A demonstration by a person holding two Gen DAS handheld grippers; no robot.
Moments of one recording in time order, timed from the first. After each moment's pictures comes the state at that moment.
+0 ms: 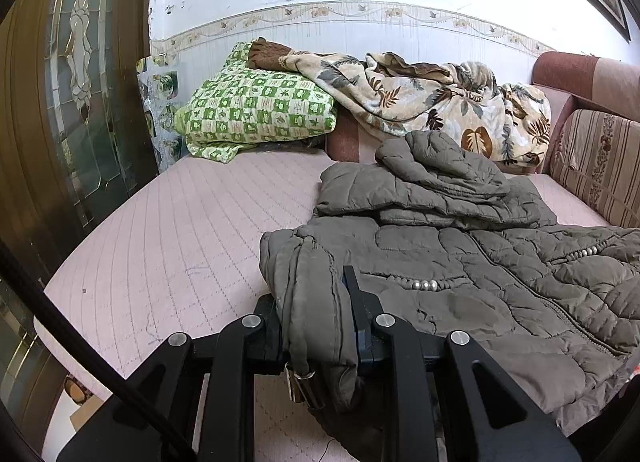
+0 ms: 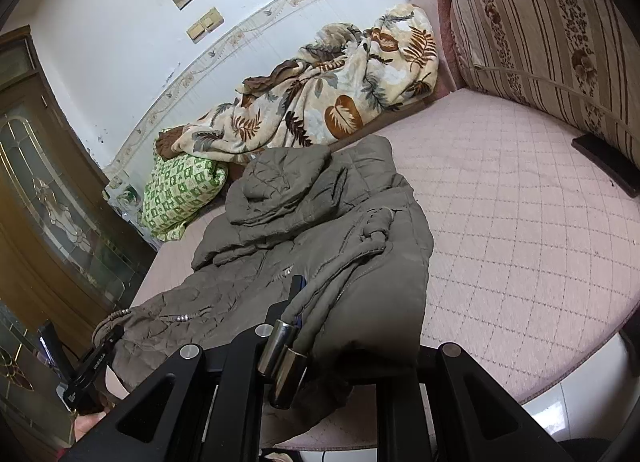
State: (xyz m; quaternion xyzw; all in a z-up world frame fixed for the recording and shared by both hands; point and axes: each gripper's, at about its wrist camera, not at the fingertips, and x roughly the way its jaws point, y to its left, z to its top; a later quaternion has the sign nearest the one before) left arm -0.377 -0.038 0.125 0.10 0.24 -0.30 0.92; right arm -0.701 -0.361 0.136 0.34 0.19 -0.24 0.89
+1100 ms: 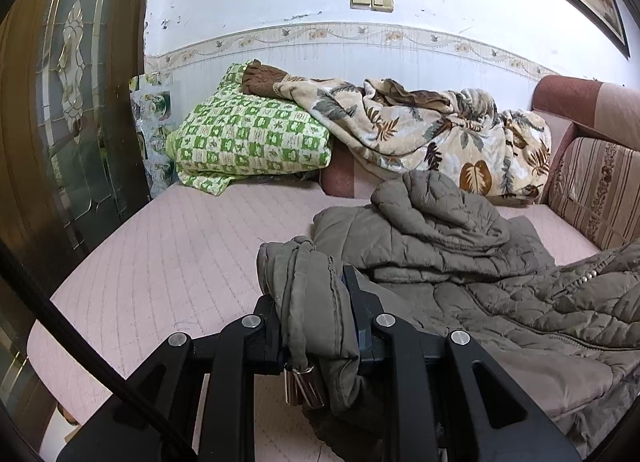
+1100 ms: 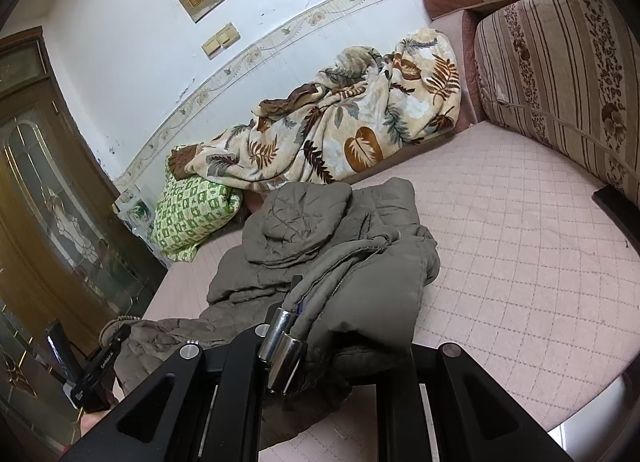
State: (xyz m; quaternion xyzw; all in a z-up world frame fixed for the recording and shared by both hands) left arm -0.342 -0.069 0.170 0.08 0.22 -0.32 0.92; right arm -0.671 -0.386 0.189 0.32 0.17 -0.23 0.90
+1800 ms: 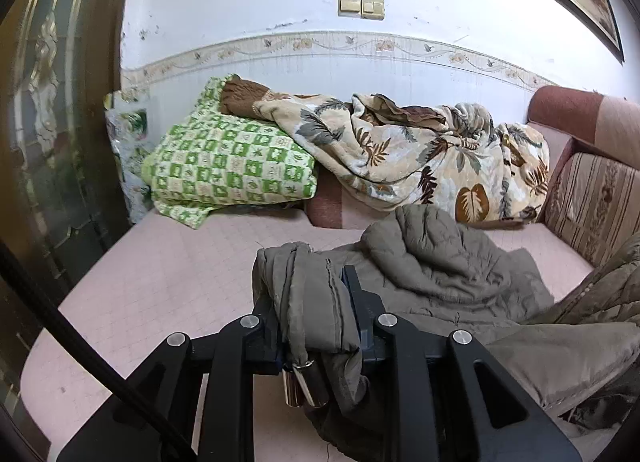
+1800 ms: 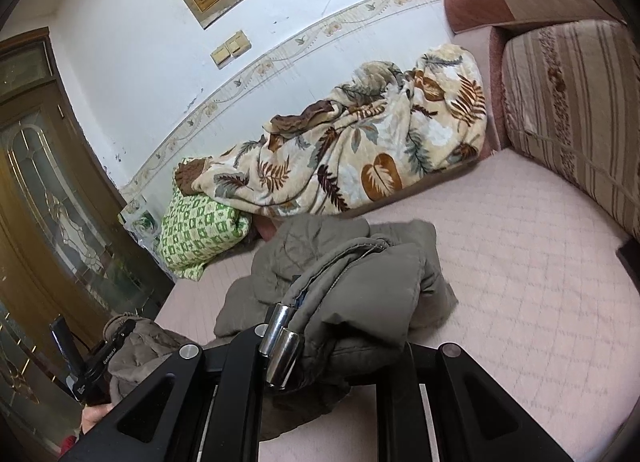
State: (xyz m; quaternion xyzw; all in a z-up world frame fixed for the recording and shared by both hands) left arm -0.274 -0.131 0.214 0.07 0.21 -0.35 0.91; right arm -0.618 -0.437 0.232 0.31 0.16 -0.21 0.91
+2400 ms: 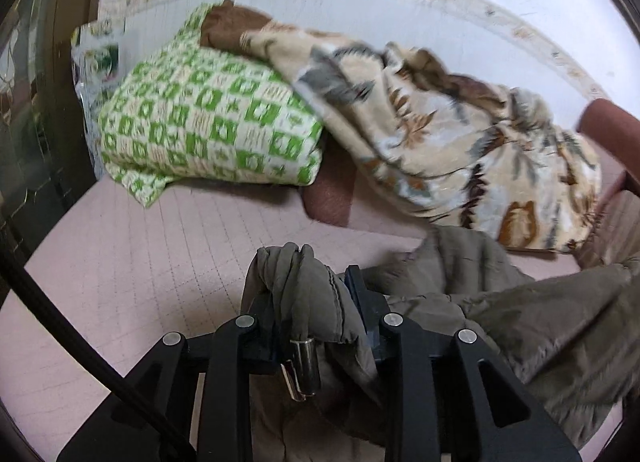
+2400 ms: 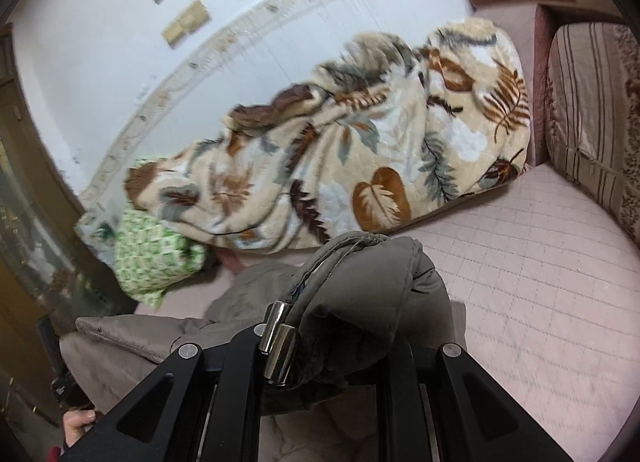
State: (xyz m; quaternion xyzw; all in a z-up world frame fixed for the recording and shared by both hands) left arm -0.099 -0.279 0.168 0.05 0.33 -0.31 0.89; right arm -0.439 -0.590 0.208 0.31 0.21 -0.23 0.90
